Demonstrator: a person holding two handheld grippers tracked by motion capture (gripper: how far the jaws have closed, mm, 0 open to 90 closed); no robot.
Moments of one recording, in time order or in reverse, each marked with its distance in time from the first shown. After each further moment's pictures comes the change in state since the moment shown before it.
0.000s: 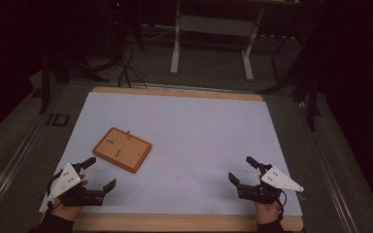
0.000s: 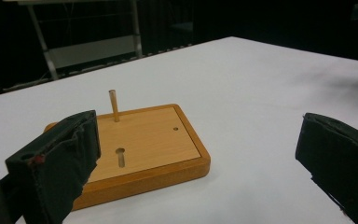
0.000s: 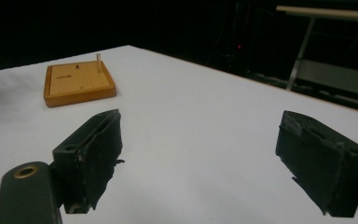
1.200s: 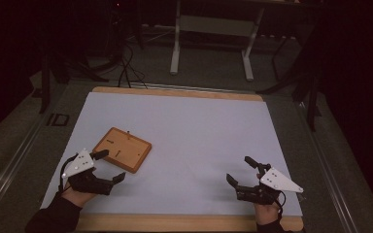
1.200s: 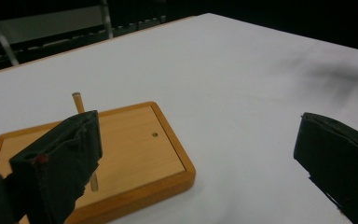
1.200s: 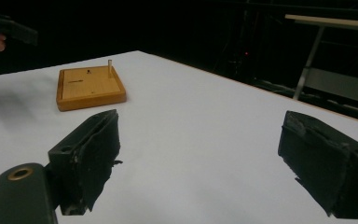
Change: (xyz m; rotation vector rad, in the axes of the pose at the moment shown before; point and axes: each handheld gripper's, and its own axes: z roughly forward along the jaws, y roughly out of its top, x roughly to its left) left arm 0.013 0.029 0.034 0.127 -0.114 0.001; right arm 0.007 0.006 -0.001 -0.034 0.031 -0.027
